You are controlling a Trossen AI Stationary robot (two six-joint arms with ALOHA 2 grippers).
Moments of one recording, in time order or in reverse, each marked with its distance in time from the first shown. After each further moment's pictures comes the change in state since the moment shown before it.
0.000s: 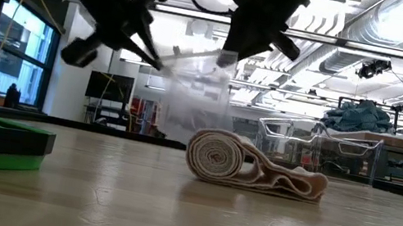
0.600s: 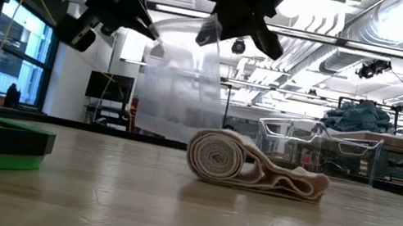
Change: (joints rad) left arm 0.034 -0.117 -0.002 -0.027 0.250 0.048; right arm -0.007 -0.002 -0.002 0.170 -0.265 0.061
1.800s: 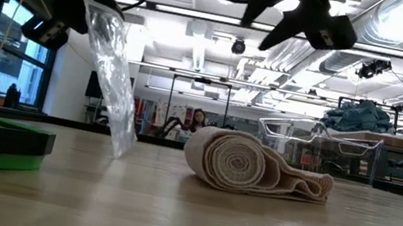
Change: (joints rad) left arm 0.214 -0.130 0.000 -0.377 0.328 0.254; right arm 0.164 -0.040 0.000 -0.232 -0.137 0.389
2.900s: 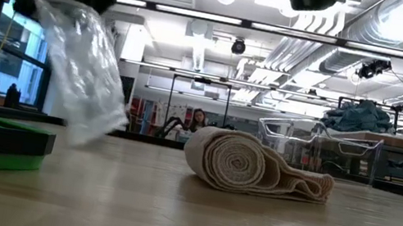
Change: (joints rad) left arm -0.022 -0.017 0.163 -0.362 -0.105 0.144; right arm 0.117 -0.003 -0.001 0.323 0.123 -0.014
